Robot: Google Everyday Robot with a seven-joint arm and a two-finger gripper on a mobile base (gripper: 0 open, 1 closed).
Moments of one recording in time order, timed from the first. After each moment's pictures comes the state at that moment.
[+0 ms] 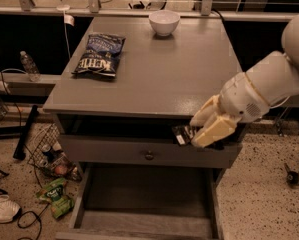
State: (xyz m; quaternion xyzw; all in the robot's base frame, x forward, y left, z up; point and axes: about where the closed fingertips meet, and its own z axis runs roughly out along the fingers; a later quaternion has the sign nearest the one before) arm 0.463 -0.120 0.843 -0.62 0.71 0.25 0.23
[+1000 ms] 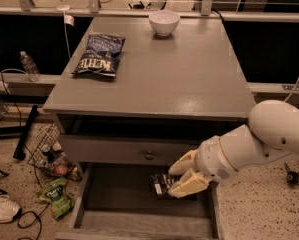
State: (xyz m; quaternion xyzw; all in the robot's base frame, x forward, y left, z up) arm 0.403 -0.072 0.724 -0.60 0.70 0.29 0.25
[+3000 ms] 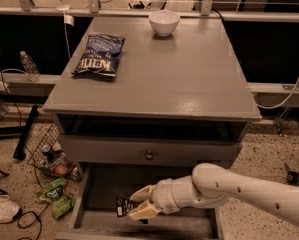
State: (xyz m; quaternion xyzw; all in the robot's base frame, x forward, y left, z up) arm 0.419 0.044 0.523 -0.55 0.67 0.38 0.32
